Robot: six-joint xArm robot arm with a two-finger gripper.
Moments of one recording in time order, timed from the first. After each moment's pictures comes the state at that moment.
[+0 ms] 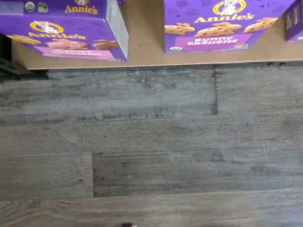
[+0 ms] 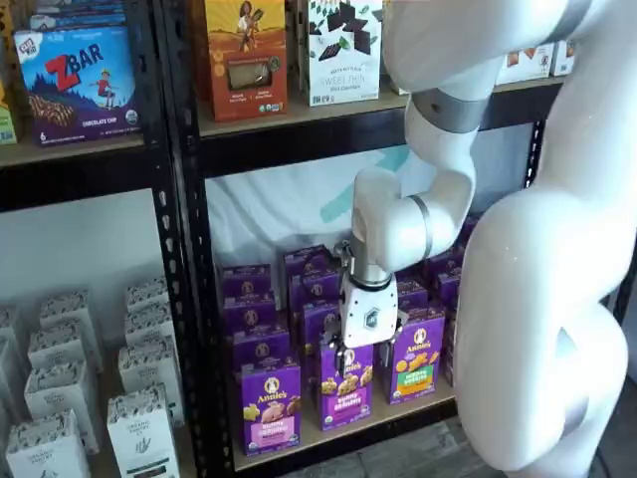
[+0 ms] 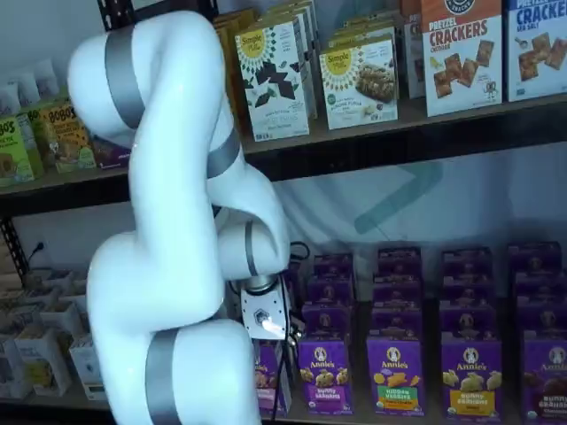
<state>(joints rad) 0.21 0.10 -0.46 0.03 0.31 0.19</state>
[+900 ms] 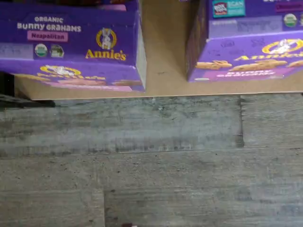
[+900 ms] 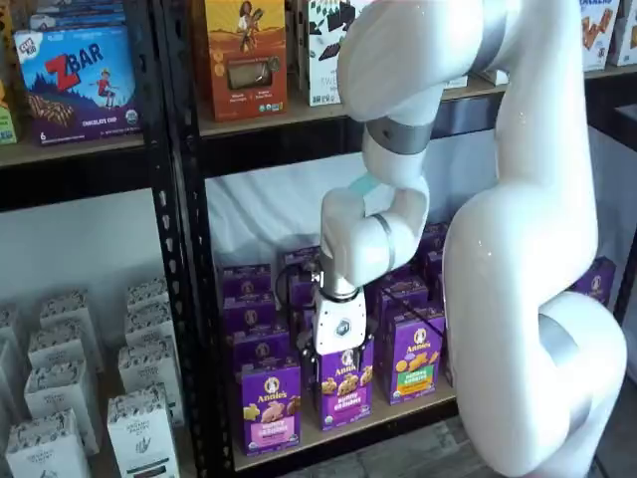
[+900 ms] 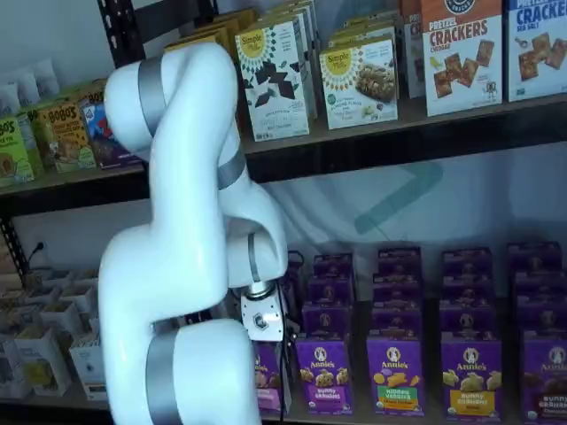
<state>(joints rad) 0.26 0.41 -0.72 0.00 0.26 0.27</state>
